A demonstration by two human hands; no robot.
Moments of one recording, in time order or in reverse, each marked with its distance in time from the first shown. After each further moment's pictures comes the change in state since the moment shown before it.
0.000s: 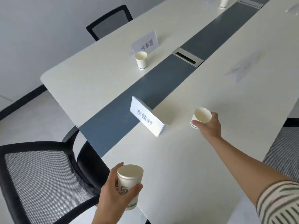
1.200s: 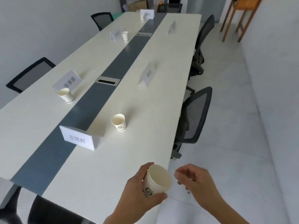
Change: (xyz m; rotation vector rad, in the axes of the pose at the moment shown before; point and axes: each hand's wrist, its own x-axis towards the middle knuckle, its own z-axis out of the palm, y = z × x) left_hand -0.130 0.080 0.195 0.280 -0.628 0.488; right_hand -0.280 0.124 -0.233 0.285 -0.100 -0.008
